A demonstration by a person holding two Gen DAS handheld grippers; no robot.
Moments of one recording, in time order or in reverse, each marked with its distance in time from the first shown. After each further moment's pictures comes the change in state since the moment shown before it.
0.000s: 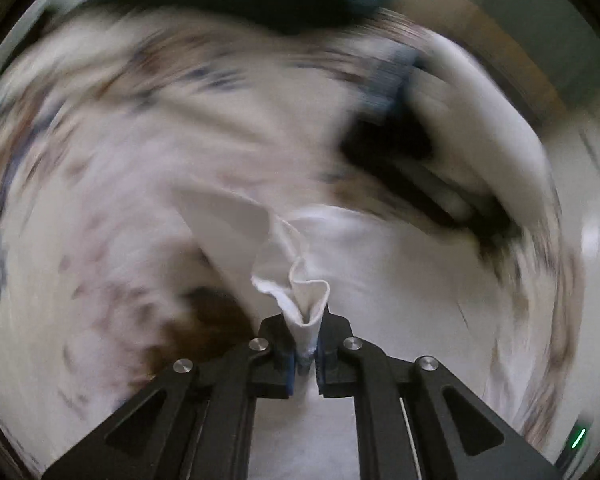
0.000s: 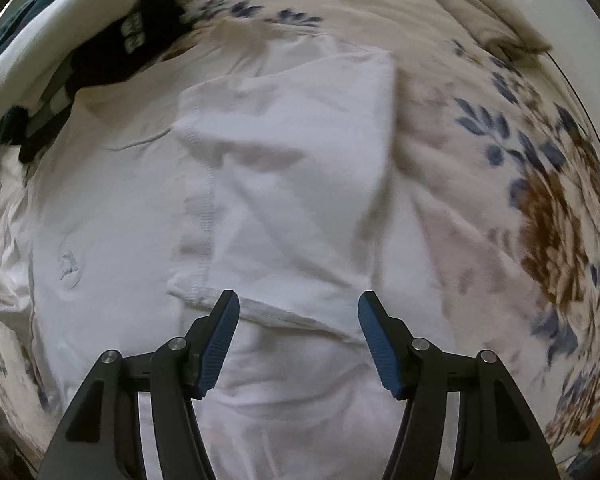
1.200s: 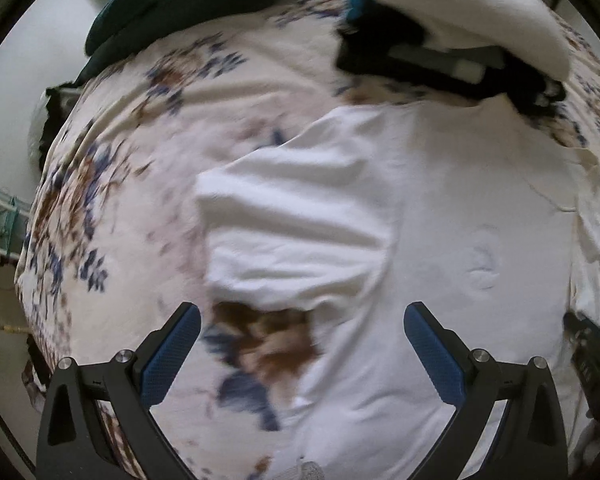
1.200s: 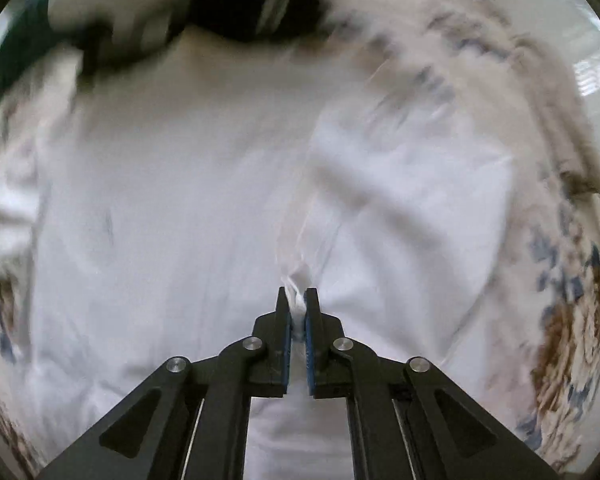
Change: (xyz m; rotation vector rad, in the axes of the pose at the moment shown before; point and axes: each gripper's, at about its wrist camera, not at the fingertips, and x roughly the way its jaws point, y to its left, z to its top) left arm -0.028 0.004 -0.055 0.224 0.158 0.425; right arm 0.037 0.142 0.008 -0.409 -0.030 -0.017
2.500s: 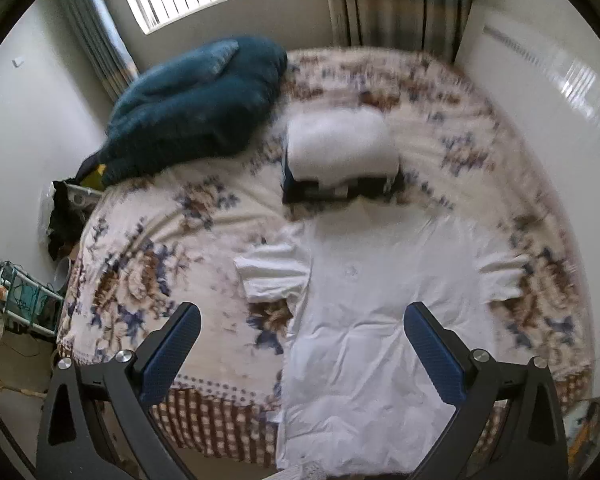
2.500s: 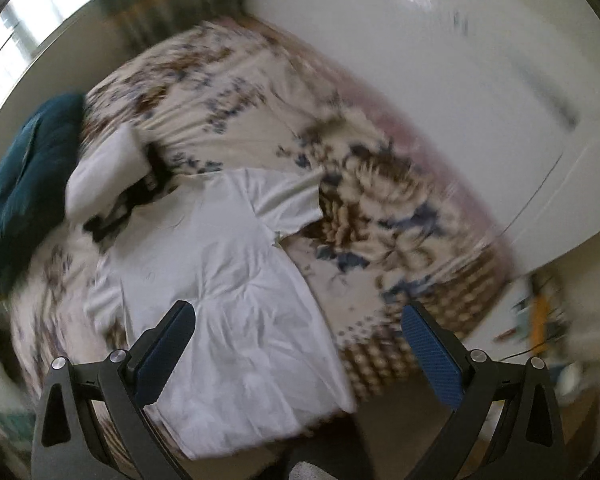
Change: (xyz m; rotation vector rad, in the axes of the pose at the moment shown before) left arm -0.309 -0.026 -0.062 0.190 -0.286 -0.105; right arm -0.403 -0.219 -0.201 0.677 -0.156 -0.022
